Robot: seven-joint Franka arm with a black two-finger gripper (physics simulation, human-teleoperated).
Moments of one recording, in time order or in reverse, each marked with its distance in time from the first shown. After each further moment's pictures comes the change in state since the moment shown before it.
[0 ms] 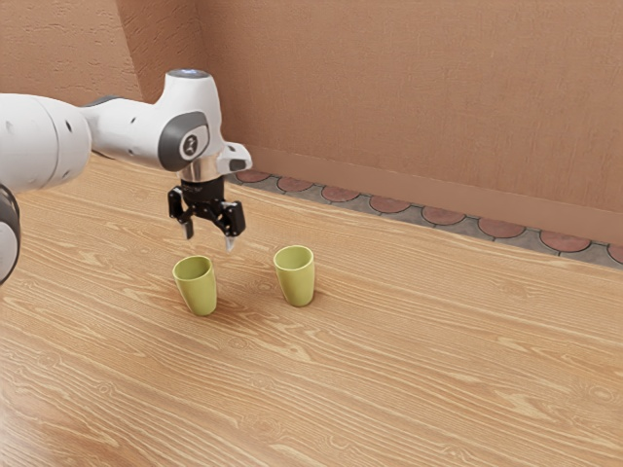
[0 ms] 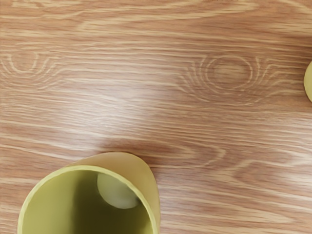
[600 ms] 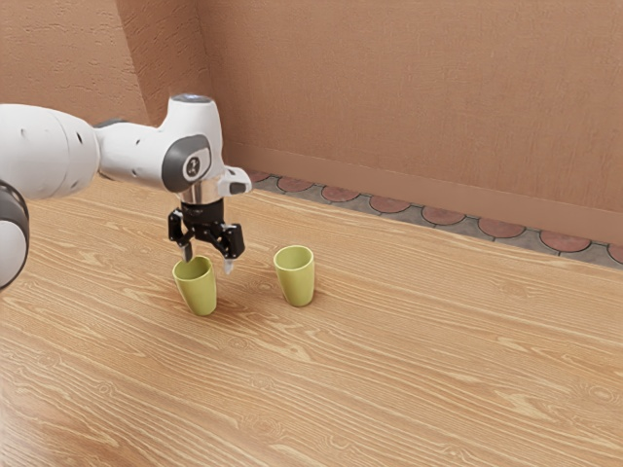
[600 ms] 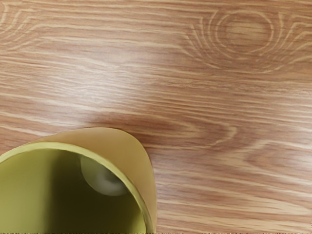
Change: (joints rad) arm 0.008 0.029 -0.003 -0.063 -0.024 0.030 -0.003
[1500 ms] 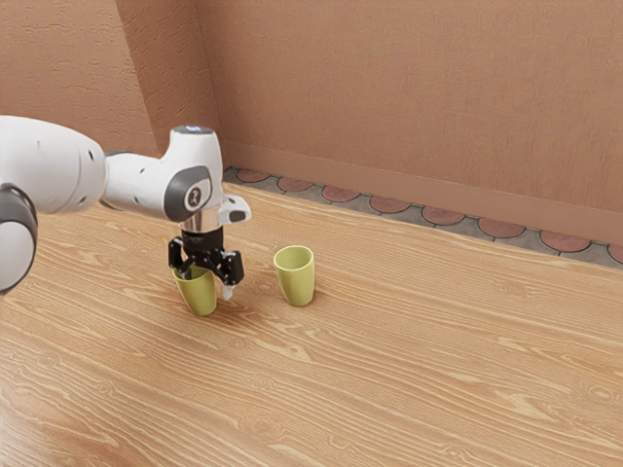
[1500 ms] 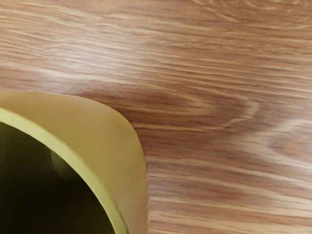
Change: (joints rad) arm 0.000 0.026 -0.002 -0.093 -0.015 0.091 -0.007
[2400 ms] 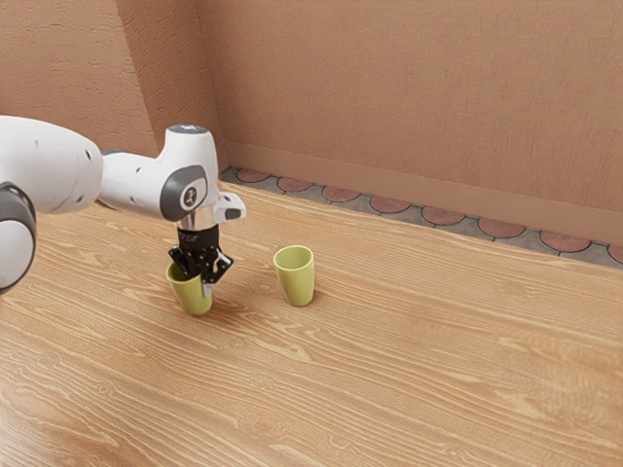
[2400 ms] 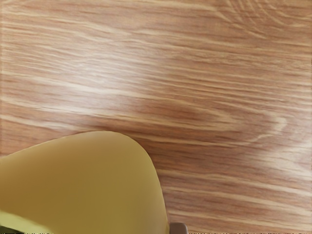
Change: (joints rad) arm 0.017 -0.004 0.001 0.004 0.018 0.019 0.004
